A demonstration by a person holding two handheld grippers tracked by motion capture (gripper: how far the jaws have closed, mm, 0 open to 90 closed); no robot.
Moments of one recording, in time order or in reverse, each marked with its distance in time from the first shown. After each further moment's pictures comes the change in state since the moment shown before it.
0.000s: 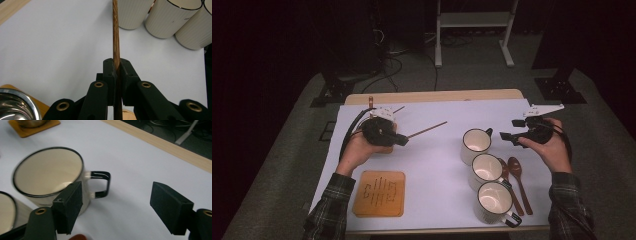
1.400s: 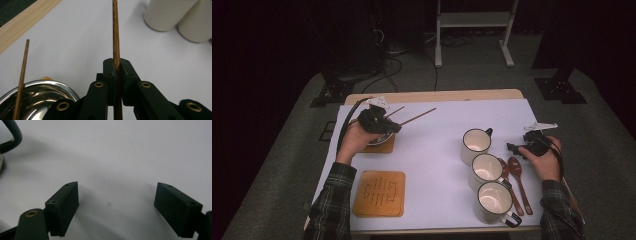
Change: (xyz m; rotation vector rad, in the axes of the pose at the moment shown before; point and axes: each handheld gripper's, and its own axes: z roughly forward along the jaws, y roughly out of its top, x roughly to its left) left arm 0.047 -0.003 -0.002 0.004 0.102 -0.040; right arm -0.034 -0.079 0.049 0.103 -0.235 0.182
